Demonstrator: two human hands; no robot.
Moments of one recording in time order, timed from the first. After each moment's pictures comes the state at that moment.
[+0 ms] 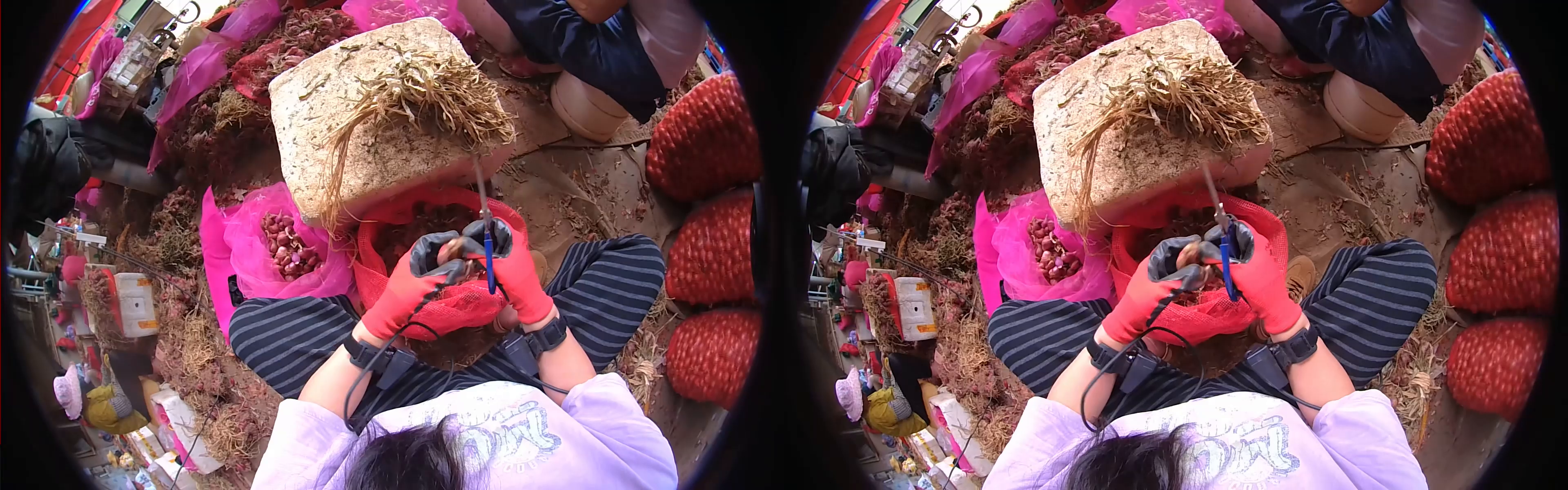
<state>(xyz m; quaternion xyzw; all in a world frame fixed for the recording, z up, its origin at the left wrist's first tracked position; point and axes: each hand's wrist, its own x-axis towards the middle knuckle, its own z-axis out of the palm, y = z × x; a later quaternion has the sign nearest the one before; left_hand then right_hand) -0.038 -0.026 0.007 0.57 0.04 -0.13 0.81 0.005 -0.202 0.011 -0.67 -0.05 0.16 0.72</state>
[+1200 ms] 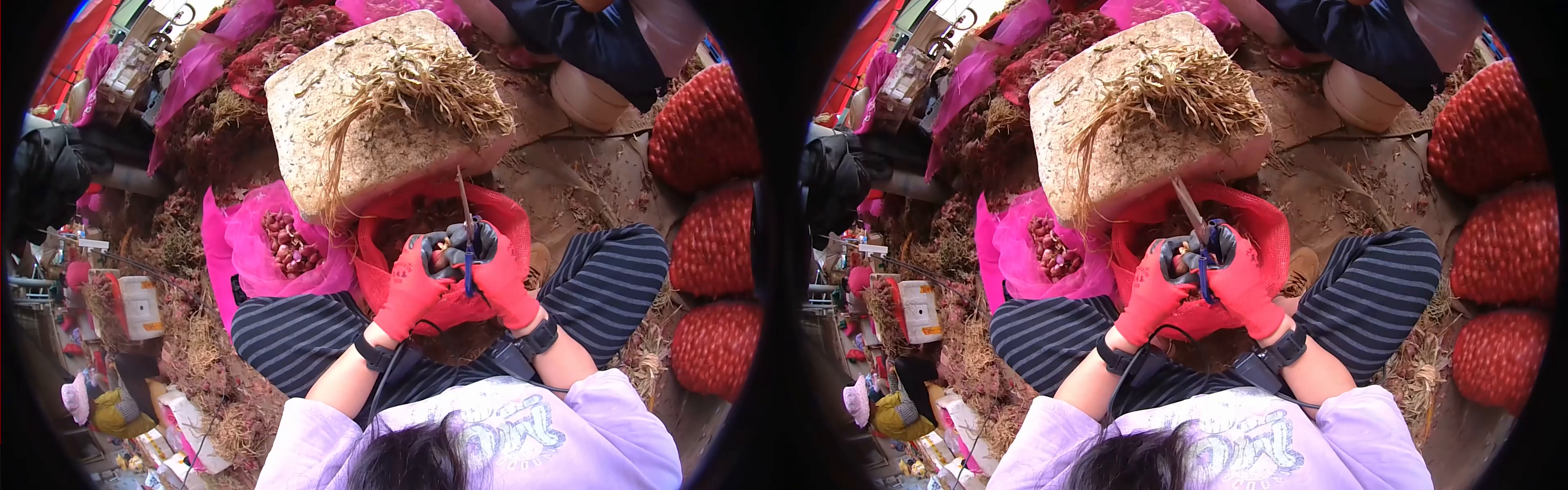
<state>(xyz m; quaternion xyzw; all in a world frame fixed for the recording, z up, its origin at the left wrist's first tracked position) -0.046 -0.032 0.001 0.86 0.02 0.01 0.52 -0.012 -0.177 -0.004 -0.62 -0.03 0.15 0.77</state>
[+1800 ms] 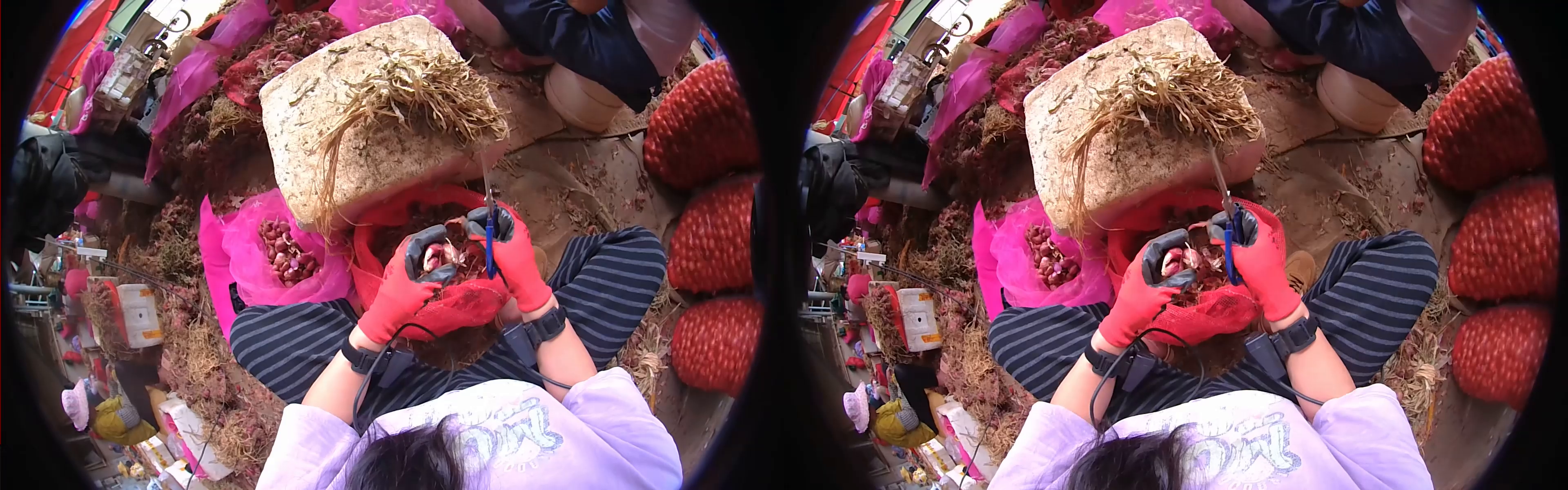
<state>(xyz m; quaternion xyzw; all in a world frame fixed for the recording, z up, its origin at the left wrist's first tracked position) -0.036 -0.019 0.005 0.78 -0.04 -0.03 0.63 0.018 -0.202 -0.007 -0.59 0.04 0.15 0.79</state>
